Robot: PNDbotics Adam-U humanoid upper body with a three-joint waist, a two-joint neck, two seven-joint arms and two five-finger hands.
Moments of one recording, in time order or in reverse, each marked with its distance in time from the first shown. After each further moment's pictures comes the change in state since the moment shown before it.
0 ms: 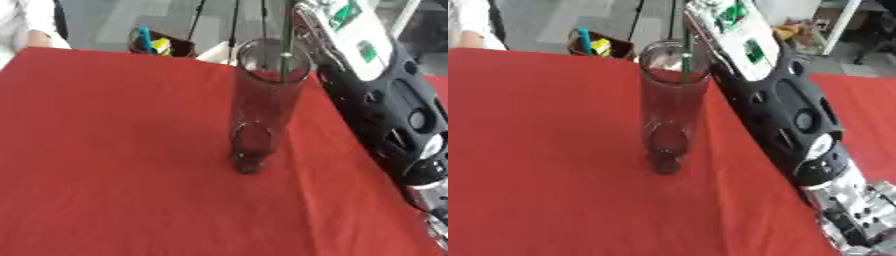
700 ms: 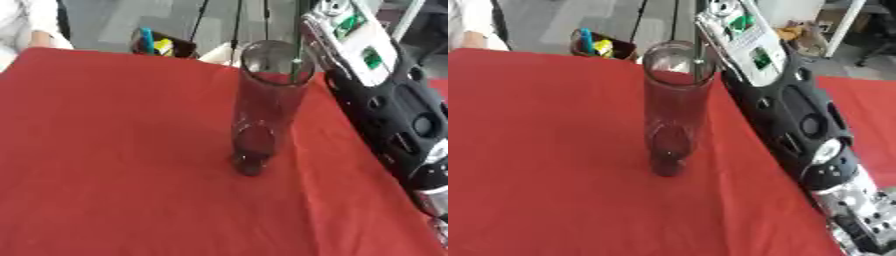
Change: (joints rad) left arm 0.001 0.000 0.000 0.000 0.000 0.002 -0.002; right arm 0.015 -0.031 0.000 0.026 0.091 0.008 0.061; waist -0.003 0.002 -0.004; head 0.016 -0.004
